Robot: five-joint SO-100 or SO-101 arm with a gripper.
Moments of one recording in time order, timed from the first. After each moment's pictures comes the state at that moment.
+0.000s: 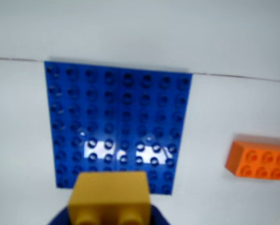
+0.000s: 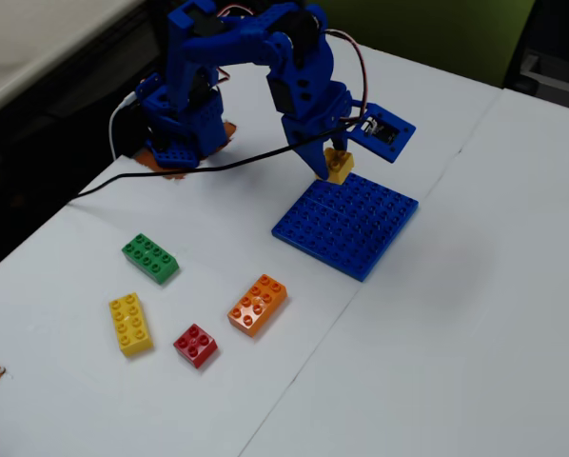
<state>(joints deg) 0.1 69.3 43.4 99.8 -95.7</state>
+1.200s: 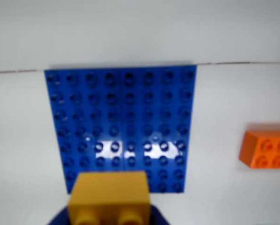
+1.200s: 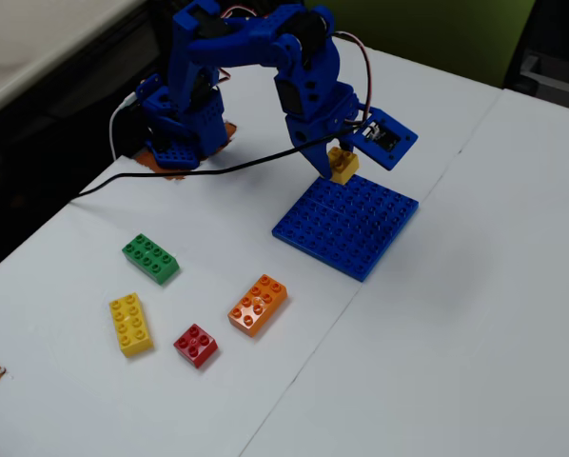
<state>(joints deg) 0.1 67.6 42.4 100.2 -89.5</state>
